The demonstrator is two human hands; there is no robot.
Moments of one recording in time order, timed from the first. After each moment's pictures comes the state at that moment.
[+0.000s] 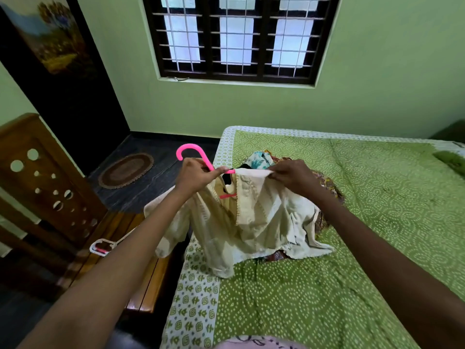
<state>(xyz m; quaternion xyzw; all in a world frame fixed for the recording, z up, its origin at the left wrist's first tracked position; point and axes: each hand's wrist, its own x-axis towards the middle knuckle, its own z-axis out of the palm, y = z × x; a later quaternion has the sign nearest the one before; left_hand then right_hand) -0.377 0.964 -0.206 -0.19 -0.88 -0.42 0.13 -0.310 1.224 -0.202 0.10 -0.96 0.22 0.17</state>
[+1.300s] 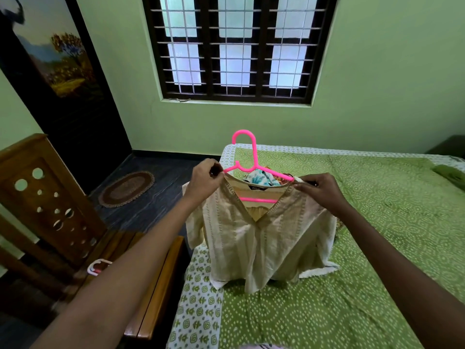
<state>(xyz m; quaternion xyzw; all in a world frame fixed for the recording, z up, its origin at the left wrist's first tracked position) -0.401 0.978 -0.202 -0.26 -0.85 -0.42 0.18 -0.292 1.273 -0.206 -0.02 -0.90 0.39 0.20</state>
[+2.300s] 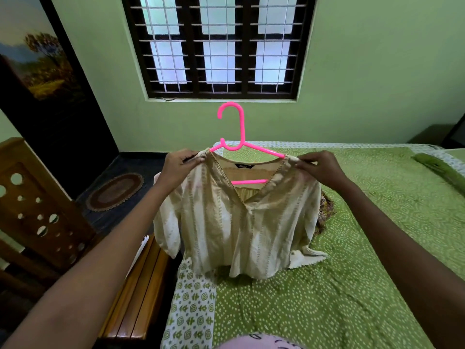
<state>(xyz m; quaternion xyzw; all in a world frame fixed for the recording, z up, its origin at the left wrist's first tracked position) -0.415 0.959 -0.180 -0.33 -0.81 -0.44 0.21 -0.282 1.302 -0.166 -0.03 -0.92 0.31 0.25</state>
